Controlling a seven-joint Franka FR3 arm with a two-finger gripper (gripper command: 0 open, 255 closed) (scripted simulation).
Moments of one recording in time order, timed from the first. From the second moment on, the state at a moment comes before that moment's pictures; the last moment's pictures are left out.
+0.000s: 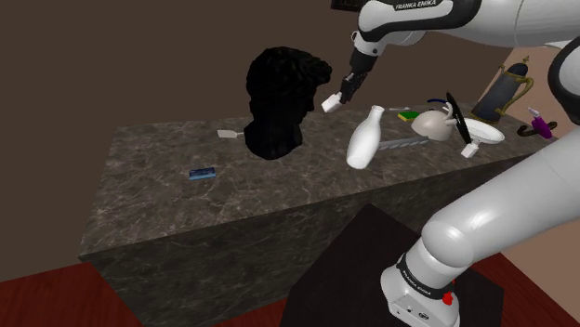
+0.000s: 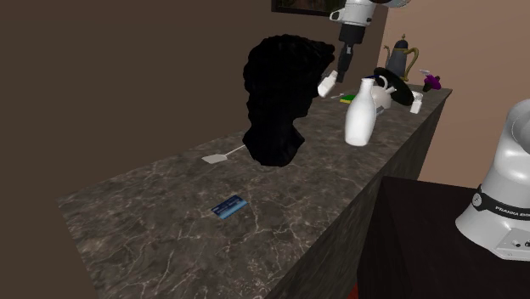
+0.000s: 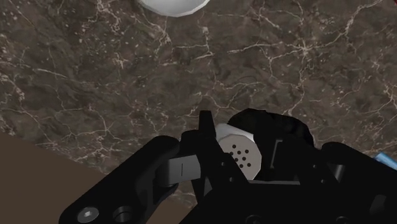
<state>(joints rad) -0.29 -0.25 -0.15 -2.07 0.02 1.96 -0.50</state>
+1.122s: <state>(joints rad) -0.29 -0.20 -0.15 -2.26 0.03 2.18 -0.52</state>
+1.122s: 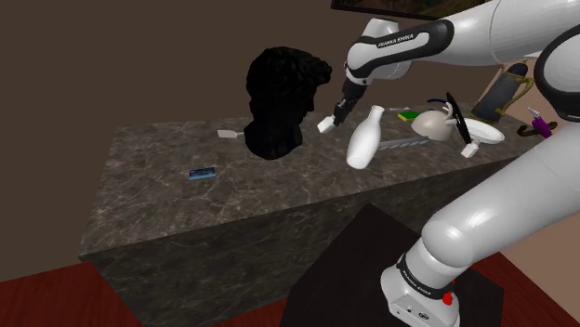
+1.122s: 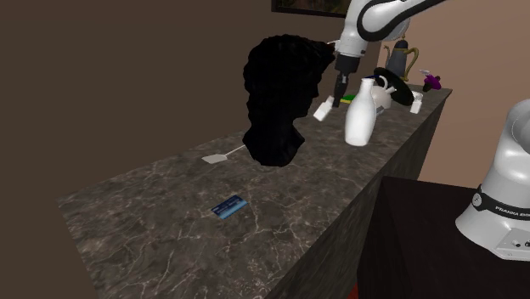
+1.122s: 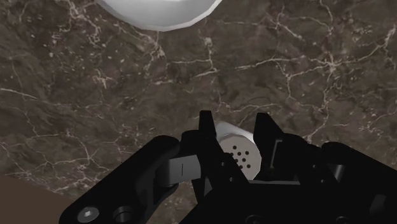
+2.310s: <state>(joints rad) -0.29 -0.10 -0.16 -2.38 0.06 2.41 -0.55</state>
